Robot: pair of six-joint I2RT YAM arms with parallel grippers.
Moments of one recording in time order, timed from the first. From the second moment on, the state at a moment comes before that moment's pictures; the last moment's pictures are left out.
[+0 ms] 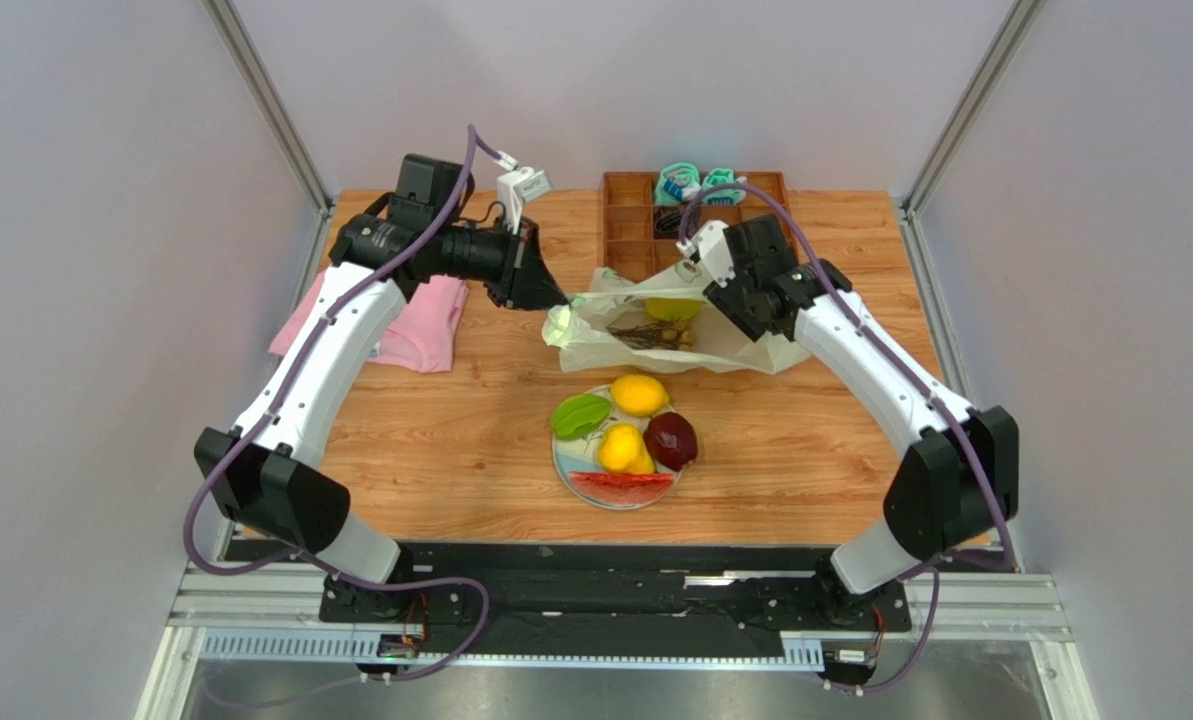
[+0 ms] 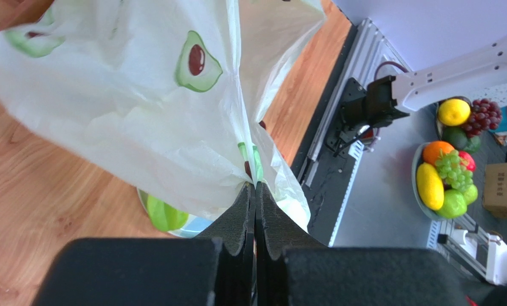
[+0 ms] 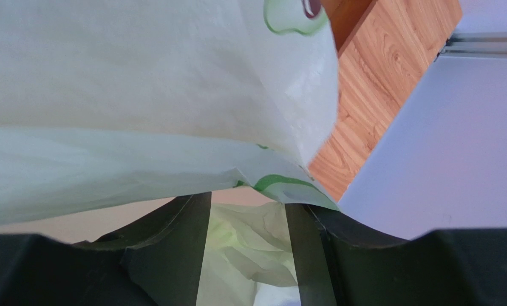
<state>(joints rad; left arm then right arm) -0.35 1.54 1.68 -0.90 0.88 0.03 0.40 1.57 1.39 -0.74 0.31 -0.49</state>
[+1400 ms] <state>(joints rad) -0.39 1.57 1.65 -1.01 0.94 0.10 0.63 2.07 1.74 -0.73 0.09 -0.73</state>
